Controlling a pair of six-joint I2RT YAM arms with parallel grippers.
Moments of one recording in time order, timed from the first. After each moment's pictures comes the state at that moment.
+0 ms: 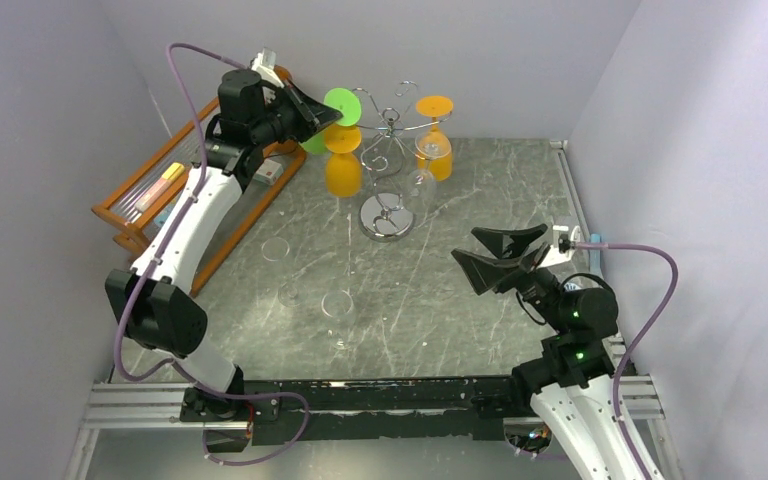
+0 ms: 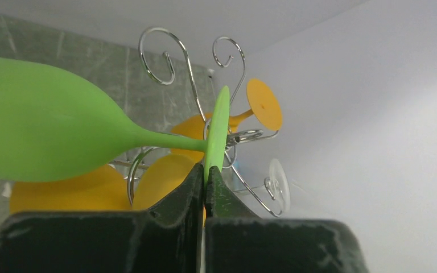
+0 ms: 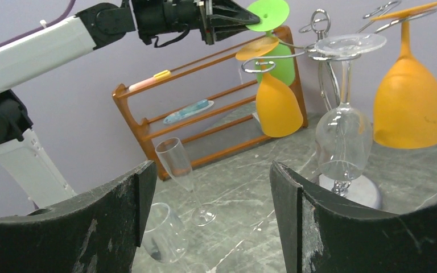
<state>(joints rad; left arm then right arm) -0.30 1.61 1.70 -0.27 0.34 -0.86 0.30 0.35 0.49 0.24 -0.46 0.49</state>
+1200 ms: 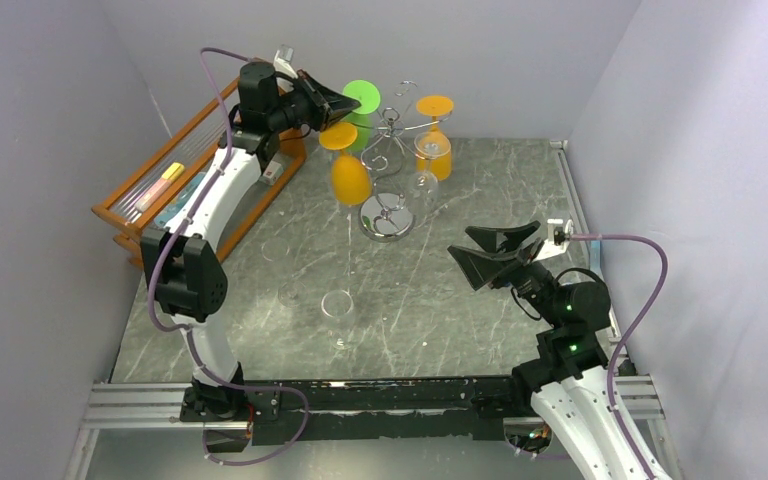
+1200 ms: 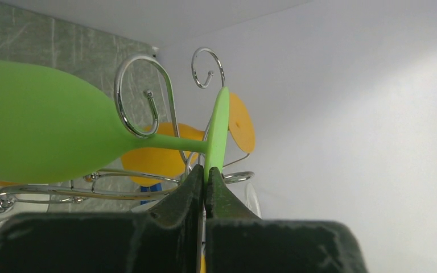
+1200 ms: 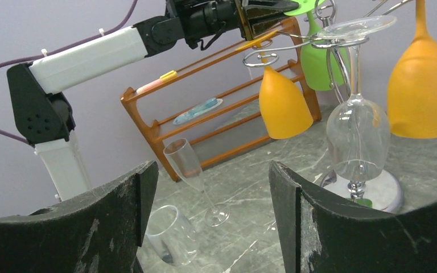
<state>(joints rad) -0.28 1.86 1.79 -0.04 0.58 -1.13 0.30 0.41 0.46 0.33 -0.47 0.58</state>
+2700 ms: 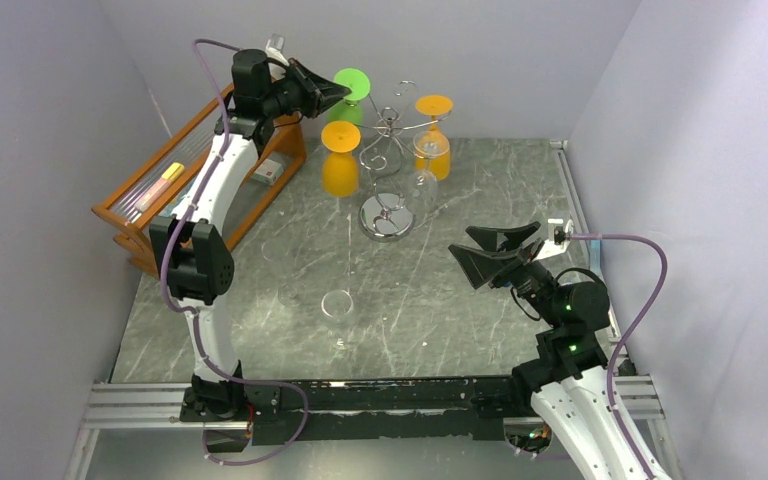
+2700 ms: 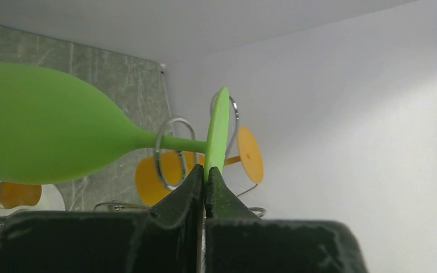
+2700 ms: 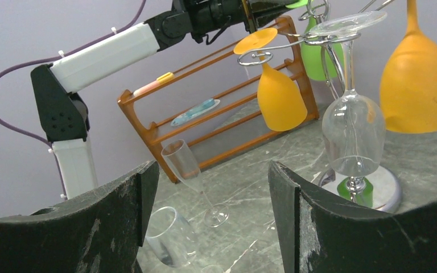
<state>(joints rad) -0.22 2.00 2.00 -0.11 0.60 -1.14 0.30 0.41 0.45 0.33 -0.46 0.59</state>
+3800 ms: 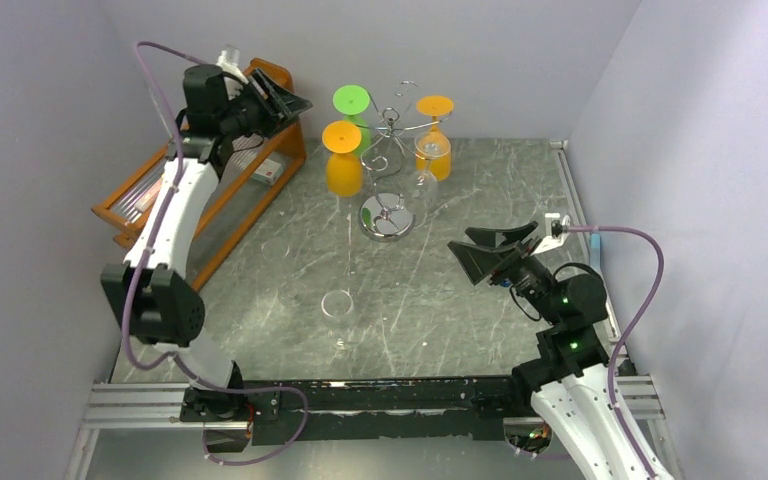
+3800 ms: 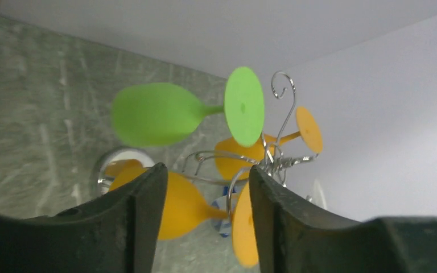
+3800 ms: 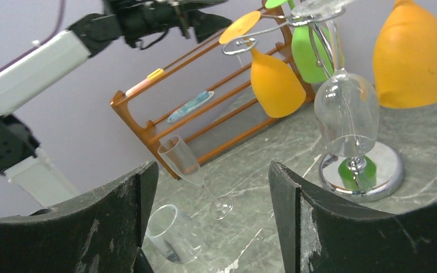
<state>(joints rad) -0.13 1.71 1.73 -0.26 0.49 -0.86 0.30 0.43 0.48 0.26 -0.43 0.62</state>
